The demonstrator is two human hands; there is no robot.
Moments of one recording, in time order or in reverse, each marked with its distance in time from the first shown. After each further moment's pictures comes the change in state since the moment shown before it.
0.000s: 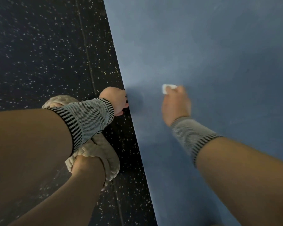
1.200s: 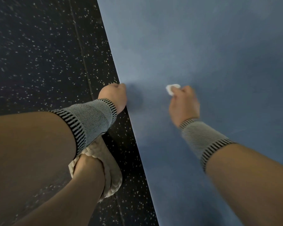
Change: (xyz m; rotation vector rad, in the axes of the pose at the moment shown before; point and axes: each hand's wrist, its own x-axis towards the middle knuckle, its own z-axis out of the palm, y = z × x) left_hand 0.016 0.034 -0.007 0.153 0.083 0.125; right_hand 0.026 0.007 -0.014 0.080 0.040 0.030
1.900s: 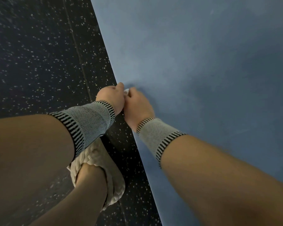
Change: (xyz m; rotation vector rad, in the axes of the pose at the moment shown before) left_hand 0.003 0.015 -0.006 0.058 0.021 0.010; right_hand -0.005 -0.099 0.039 0.293 -0.219 -0.231
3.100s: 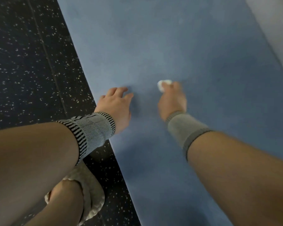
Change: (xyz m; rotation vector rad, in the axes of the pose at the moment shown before) left_hand -0.009 0.020 0.049 1.001 -0.097 0.700; right_hand 0.004 0.116 -0.099 -0.373 0.342 0.194
